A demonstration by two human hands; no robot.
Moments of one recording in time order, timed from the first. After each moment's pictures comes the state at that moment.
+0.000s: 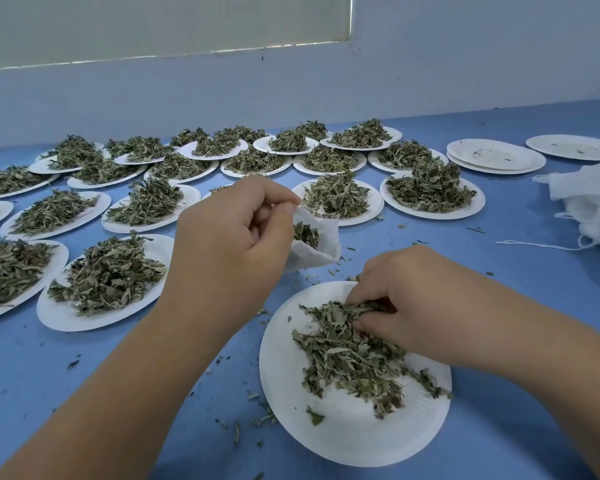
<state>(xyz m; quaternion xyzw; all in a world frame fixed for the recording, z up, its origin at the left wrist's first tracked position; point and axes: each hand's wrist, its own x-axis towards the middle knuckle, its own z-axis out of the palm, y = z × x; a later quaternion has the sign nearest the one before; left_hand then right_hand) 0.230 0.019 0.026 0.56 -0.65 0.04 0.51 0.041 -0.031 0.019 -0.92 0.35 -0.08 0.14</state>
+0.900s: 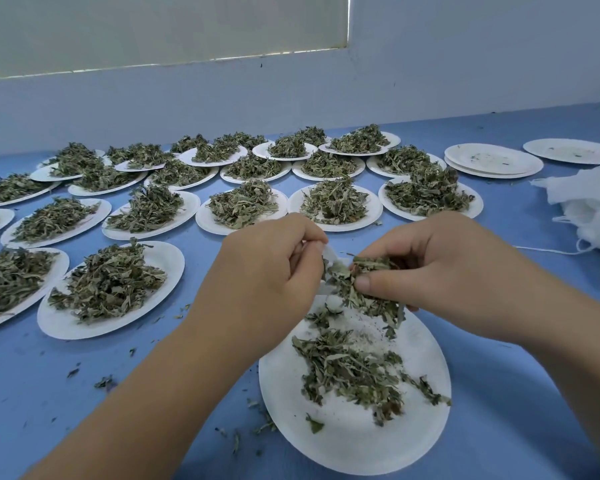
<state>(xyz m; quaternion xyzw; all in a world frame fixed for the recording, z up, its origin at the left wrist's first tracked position) 0.217 0.016 0.018 0.57 -0.71 0.05 0.42 0.030 -0.037 0.039 -0.83 0.35 -0.26 0.35</state>
